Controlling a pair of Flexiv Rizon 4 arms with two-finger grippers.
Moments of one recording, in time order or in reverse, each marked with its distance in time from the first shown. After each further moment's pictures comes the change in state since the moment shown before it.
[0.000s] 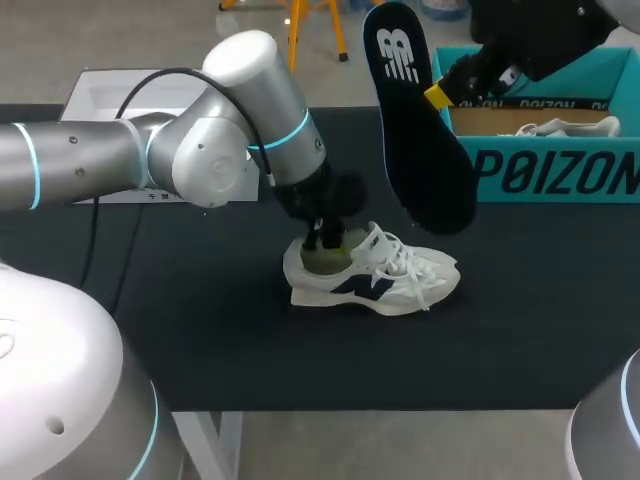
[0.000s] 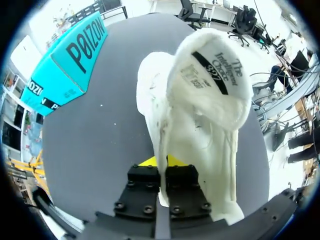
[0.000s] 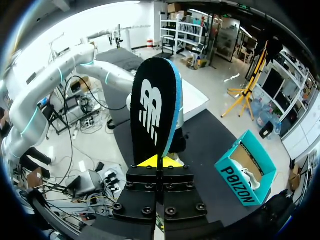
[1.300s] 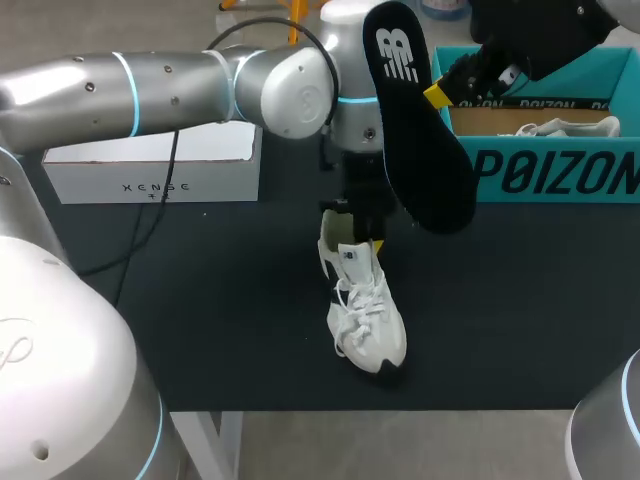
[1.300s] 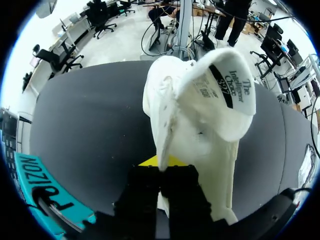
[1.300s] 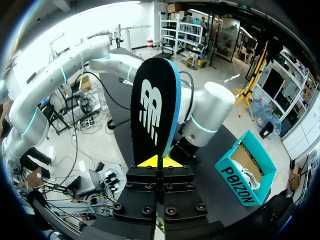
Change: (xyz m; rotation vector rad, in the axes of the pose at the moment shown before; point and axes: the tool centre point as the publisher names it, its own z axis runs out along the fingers) left arm -0.006 -0.053 0.015 -0.015 0.413 1.134; right arm 0.000 0.000 0.000 0.001 0.000 0.000
